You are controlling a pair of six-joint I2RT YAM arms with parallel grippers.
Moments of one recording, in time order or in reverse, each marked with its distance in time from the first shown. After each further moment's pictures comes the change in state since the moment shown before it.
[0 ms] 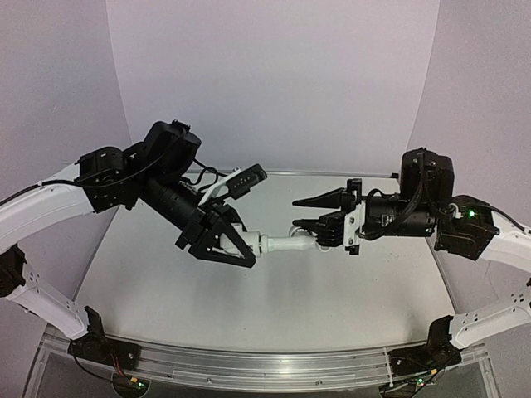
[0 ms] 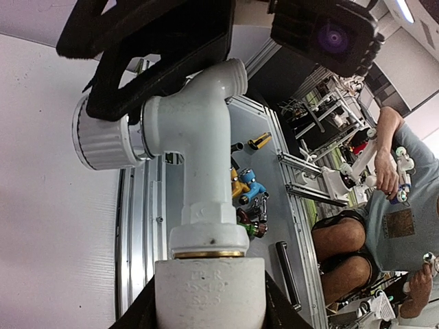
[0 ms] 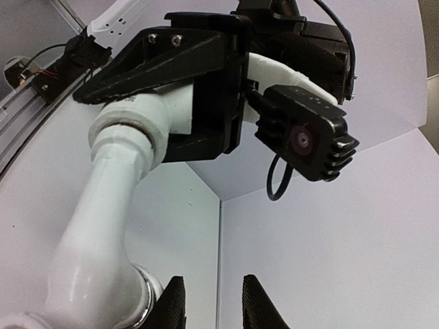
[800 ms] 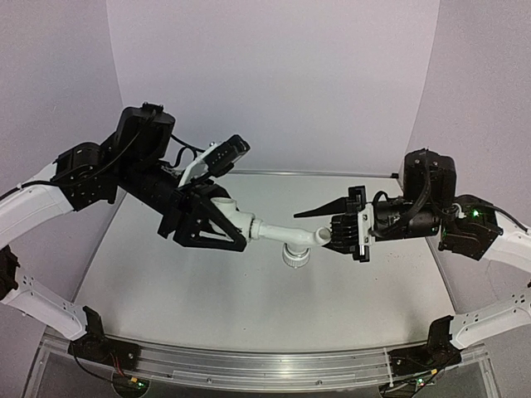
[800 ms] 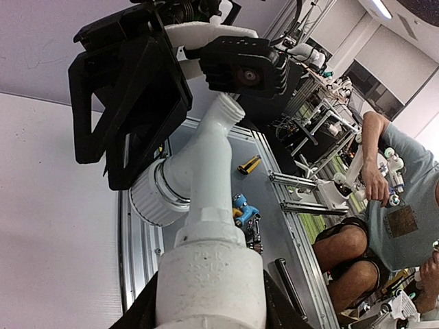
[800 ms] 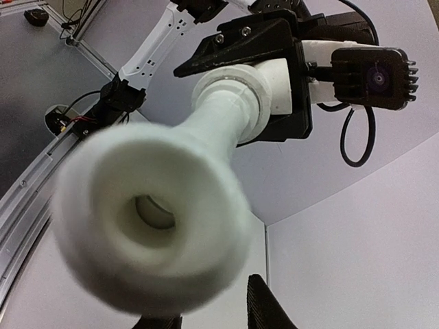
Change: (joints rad) left arm 0.000 -0.077 0.016 0.097 0.023 -0.014; right arm -0.006 -0.018 -0.001 -0.049 -0.157 0.150
